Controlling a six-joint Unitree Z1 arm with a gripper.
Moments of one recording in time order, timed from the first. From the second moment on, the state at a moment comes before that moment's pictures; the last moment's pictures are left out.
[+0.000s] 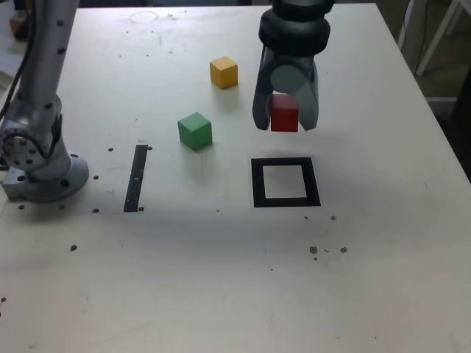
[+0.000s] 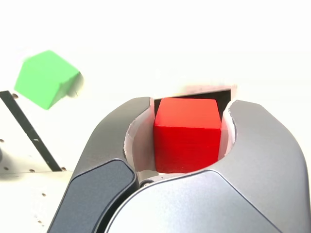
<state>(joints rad) 0.07 2.02 -1.64 1.29 0.08 0.19</state>
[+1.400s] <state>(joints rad) -0.04 2.04 -1.45 1.08 0.03 -0.01</state>
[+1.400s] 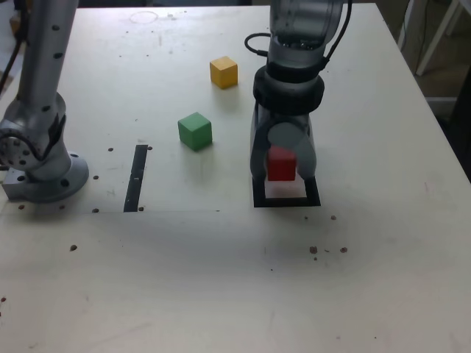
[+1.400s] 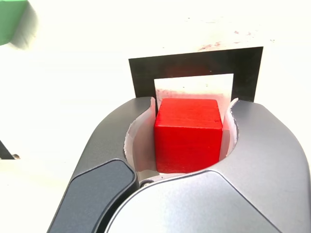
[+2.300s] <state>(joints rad) -0.04 2.05 -1.43 1.04 0.00 0.04</state>
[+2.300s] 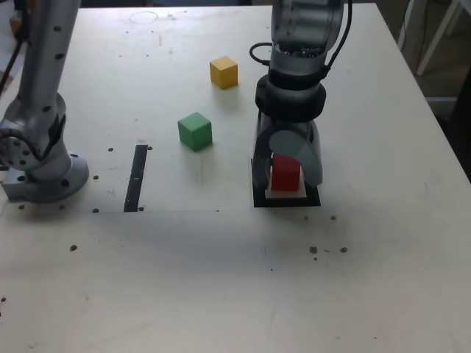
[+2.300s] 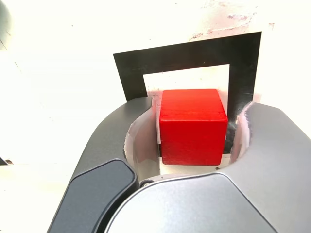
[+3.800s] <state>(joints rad) 0.50 1.86 -1.44 1.26 0.18 0.27</state>
